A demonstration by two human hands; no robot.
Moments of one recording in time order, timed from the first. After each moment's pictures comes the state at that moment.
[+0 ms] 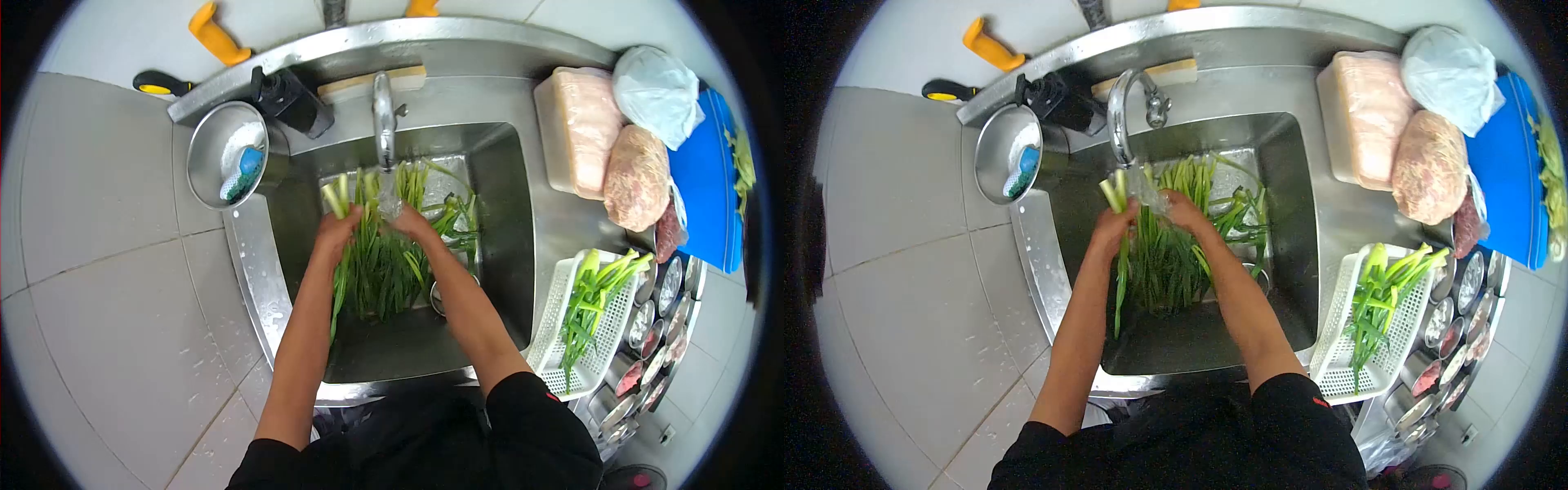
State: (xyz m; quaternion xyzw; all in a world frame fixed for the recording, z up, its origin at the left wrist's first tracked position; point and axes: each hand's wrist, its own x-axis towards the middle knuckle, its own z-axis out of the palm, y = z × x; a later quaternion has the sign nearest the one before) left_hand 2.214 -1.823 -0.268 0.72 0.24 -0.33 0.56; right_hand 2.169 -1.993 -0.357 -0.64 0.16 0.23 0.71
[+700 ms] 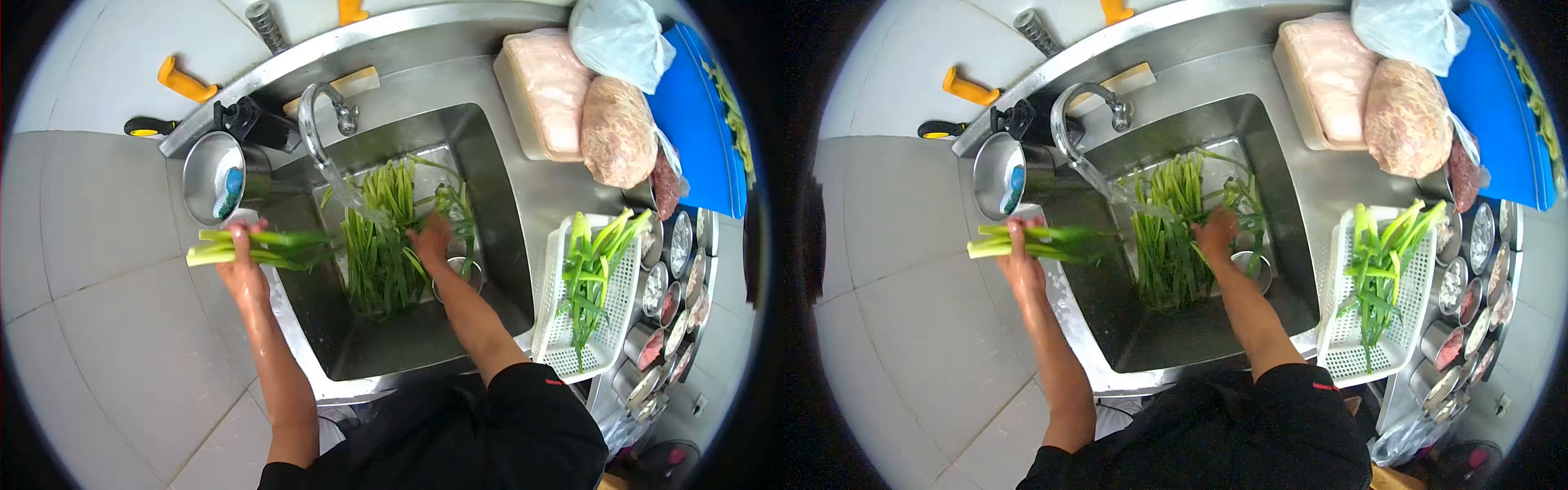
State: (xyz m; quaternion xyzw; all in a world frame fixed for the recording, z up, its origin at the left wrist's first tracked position) left_hand 2.205 -1.777 -0.110 0.66 0.07 0.05 0.75; right_hand 2.052 -2.003 -0.426 -0.89 0.36 -0.03 0.28
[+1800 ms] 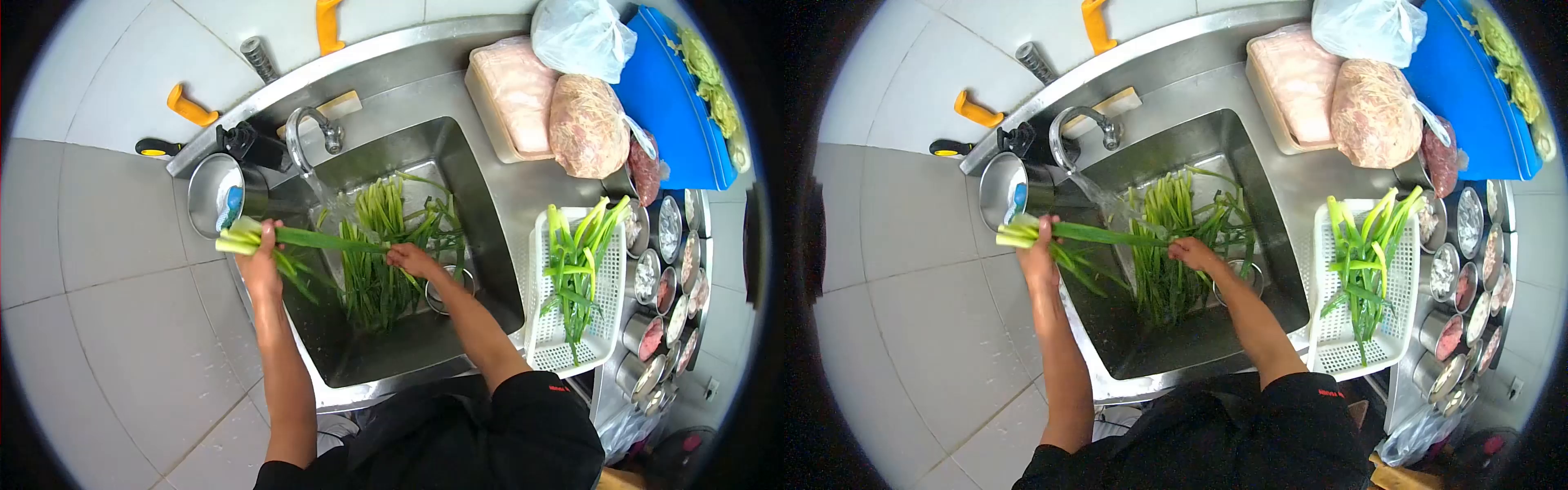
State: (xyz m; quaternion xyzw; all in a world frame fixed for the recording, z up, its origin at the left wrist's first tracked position) left_hand 2.201 -1.805 -0.111 0.72 0.10 -0.05 0.69; right_hand 2.048 -2.017 -0.364 -0.69 0.09 0.15 0.71
